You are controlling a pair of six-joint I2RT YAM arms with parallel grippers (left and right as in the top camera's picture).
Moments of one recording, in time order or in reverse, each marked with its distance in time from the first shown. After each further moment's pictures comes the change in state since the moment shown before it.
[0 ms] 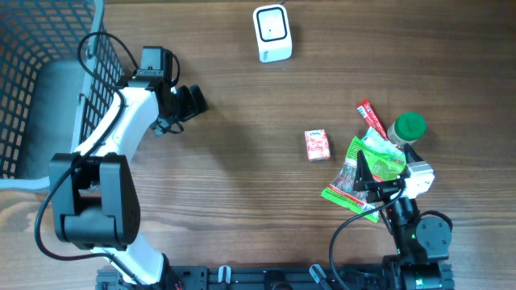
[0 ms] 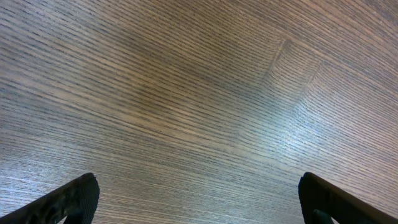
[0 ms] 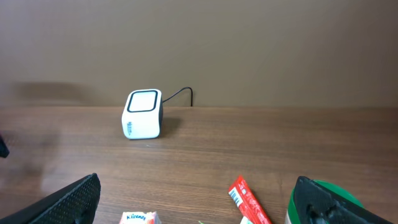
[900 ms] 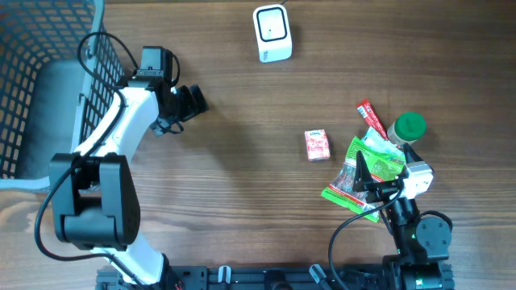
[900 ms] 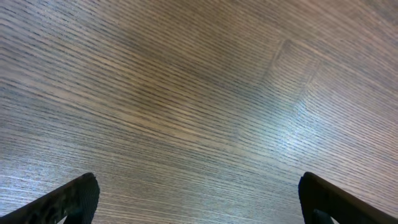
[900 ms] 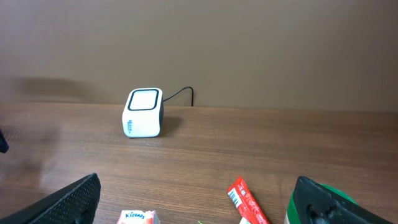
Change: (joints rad) left arm 0.000 -0.003 0.000 -0.001 0.000 0.000; right arm 0.000 0.000 0.000 0.000 -0.006 -0.018
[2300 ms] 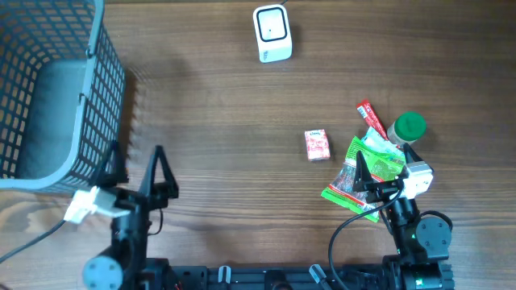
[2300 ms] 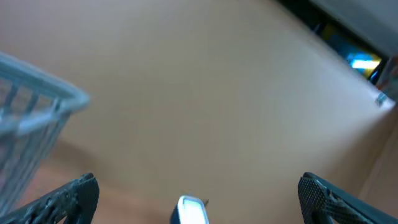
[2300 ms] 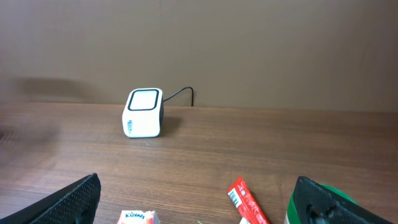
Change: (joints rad) left arm 0.010 -1.824 -1.048 0.911 -0.078 -0.001; right arm 0.000 -0.001 0.000 0.000 0.000 0.000
